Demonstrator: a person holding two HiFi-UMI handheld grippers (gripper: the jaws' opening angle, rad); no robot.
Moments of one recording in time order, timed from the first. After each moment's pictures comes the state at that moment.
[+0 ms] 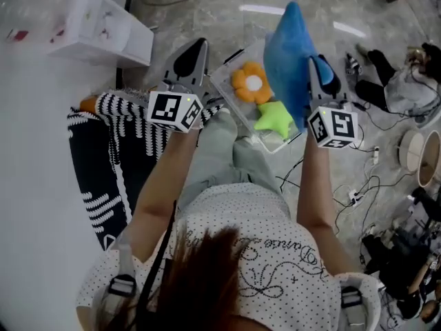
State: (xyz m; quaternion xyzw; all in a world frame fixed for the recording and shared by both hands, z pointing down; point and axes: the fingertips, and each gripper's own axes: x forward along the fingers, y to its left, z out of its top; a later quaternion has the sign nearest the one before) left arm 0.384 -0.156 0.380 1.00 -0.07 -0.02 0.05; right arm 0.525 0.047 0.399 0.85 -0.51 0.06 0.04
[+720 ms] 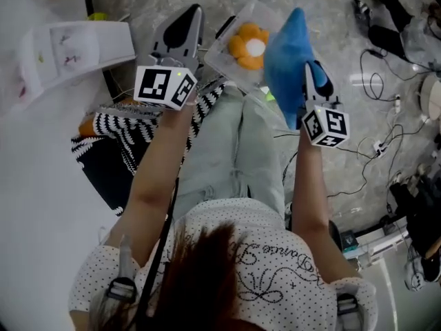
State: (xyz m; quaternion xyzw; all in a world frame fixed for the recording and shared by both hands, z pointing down) left arm 0.532 -0.189 0.490 0.99 0.05 0.06 0.08; right arm 0.548 0.084 0.600 0.89 -0.36 0.27 -0.03
